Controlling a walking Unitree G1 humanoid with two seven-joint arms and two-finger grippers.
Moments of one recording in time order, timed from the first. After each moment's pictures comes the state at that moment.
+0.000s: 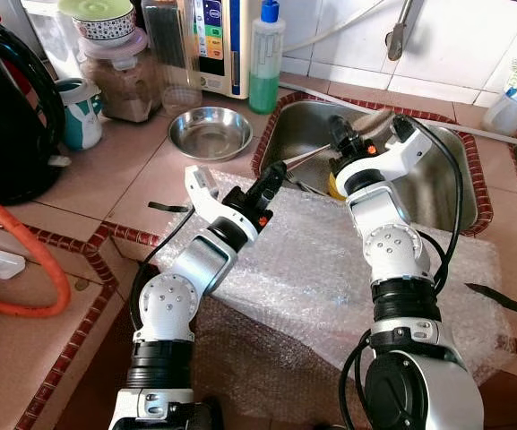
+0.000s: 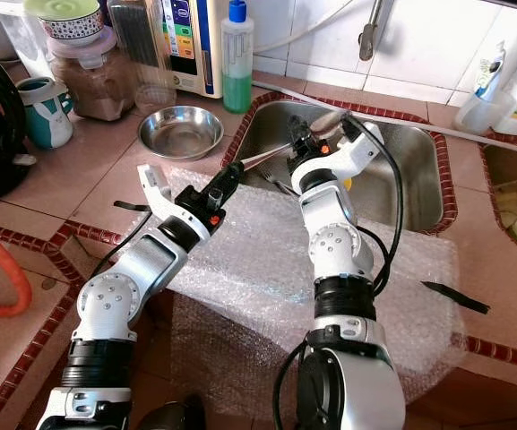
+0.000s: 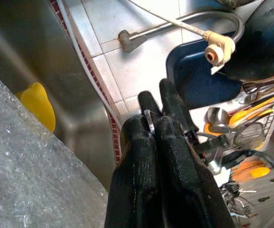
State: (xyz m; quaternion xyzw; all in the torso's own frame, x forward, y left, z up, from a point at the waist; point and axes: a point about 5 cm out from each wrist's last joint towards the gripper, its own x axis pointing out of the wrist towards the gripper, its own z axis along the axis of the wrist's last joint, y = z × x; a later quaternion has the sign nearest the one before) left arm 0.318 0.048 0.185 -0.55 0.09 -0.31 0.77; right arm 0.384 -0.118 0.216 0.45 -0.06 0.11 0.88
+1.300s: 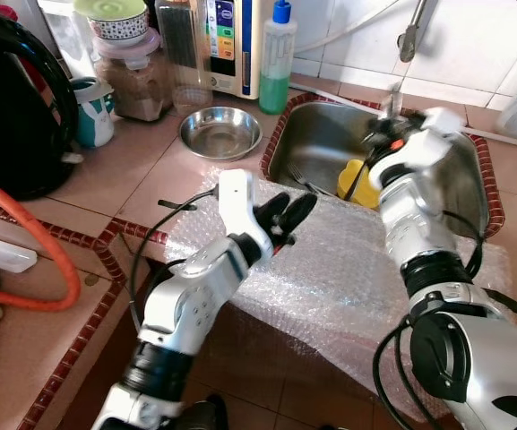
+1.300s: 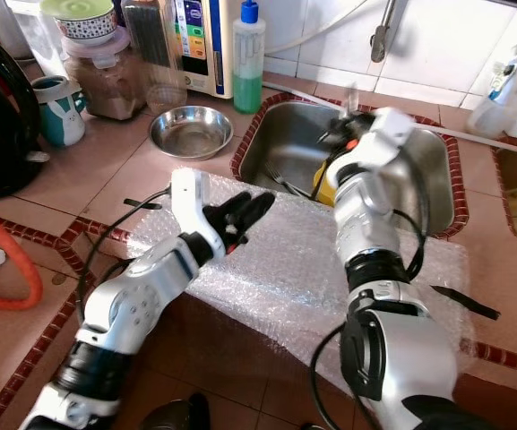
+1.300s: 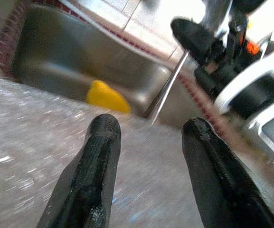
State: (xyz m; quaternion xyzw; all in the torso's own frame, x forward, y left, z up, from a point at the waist) left arm 0.309 0.037 0.166 -0.21 0.08 -0.35 0.91; right arm 0.406 -0.166 0.205 0.17 -0.08 0.05 0.98
